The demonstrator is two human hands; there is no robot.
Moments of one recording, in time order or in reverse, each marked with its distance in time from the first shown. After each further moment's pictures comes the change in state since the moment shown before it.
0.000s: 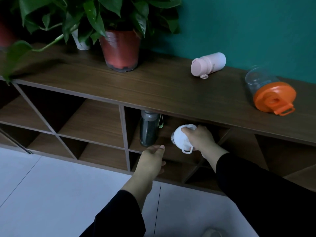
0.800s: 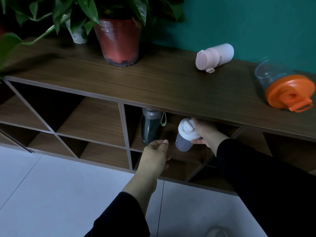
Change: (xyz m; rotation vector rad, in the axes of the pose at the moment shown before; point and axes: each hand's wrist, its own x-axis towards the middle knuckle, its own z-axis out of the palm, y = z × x) left_hand 0.009 0.009 0.003 -0.048 0.021 0.036; right_hand 0.060 -0.001 0.012 0.326 -0.123 0.301
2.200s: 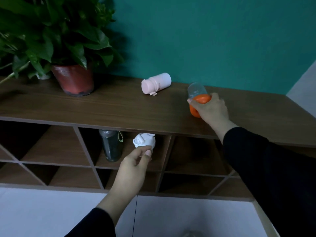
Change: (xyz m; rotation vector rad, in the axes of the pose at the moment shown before) left_hand -0.093 0.011 0.069 0.291 -0.052 0.540; right_hand -0.092 -0.048 -0.220 -0.346 0.556 -0.572
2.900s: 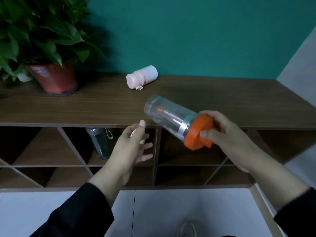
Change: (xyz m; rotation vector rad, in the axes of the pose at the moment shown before) left_hand 0.019 0.048 0.025 -0.373 -0.116 -0.267; right_hand -0.110 0.072 -0.083 0.545 -0.491 -0.160
